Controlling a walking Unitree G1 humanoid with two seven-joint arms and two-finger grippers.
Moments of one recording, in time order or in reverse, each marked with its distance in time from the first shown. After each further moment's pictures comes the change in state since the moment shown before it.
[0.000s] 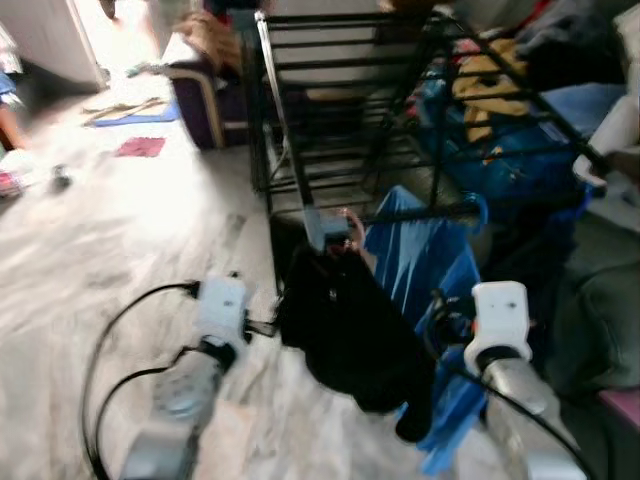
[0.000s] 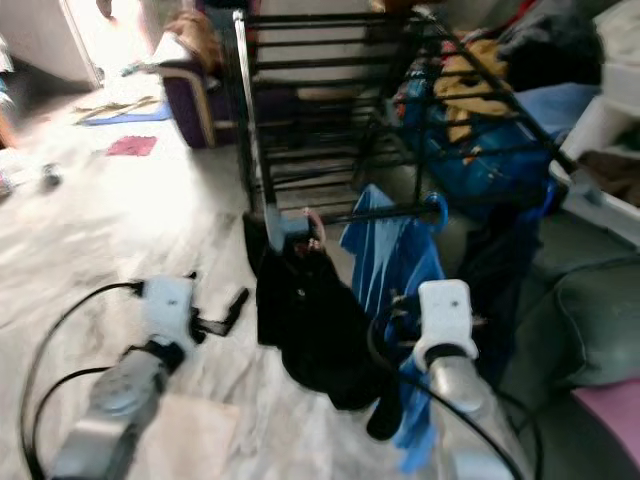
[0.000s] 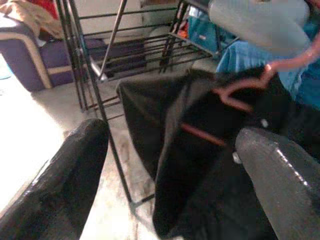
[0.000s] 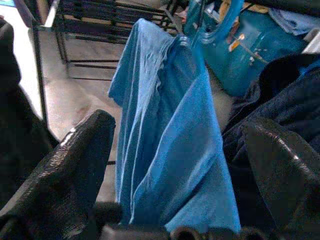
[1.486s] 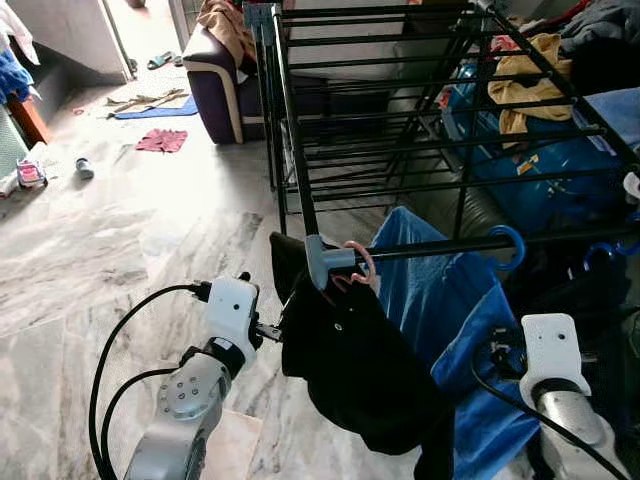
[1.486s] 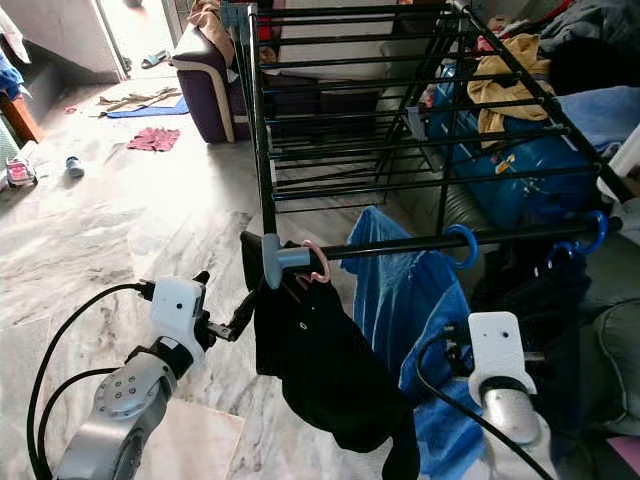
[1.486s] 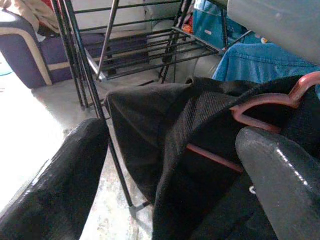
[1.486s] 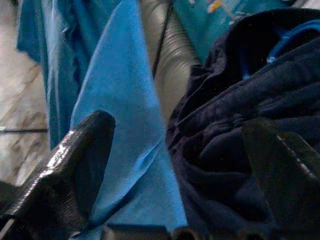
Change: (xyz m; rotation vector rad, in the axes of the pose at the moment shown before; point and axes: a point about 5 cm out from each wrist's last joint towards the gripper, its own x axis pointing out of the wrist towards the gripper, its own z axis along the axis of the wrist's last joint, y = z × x) left arm 0.000 -0.007 0.001 0.008 -0.009 -0.057; right arm -0.019 -0.059 -0.039 -0.145 0.169 -0.117
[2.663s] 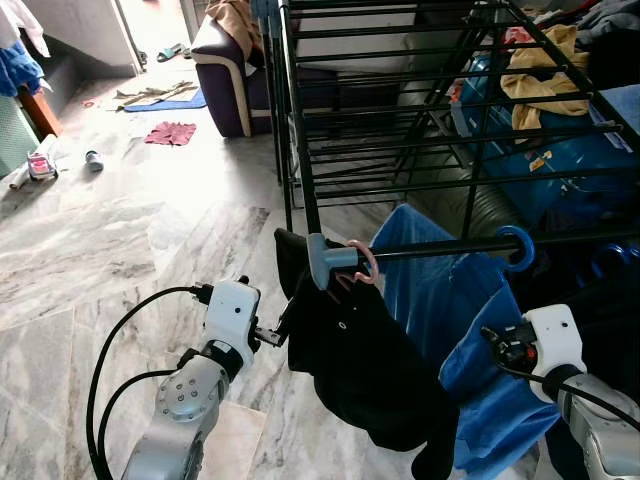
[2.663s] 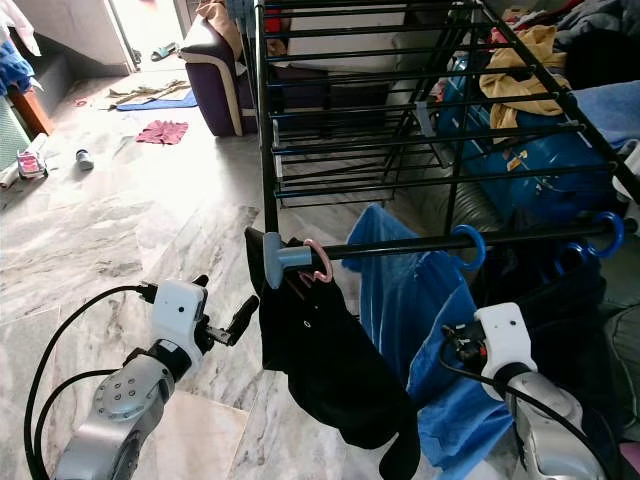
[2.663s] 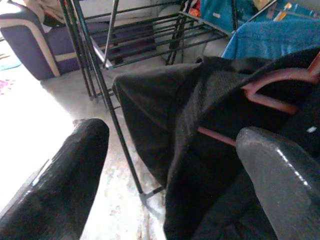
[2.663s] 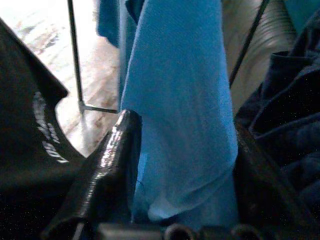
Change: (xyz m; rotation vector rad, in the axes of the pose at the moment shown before) left arm -0.002 0.002 -0.004 0.046 0.037 0.004; right arm 0.036 -0.015 -0.012 0.093 0.005 0.371
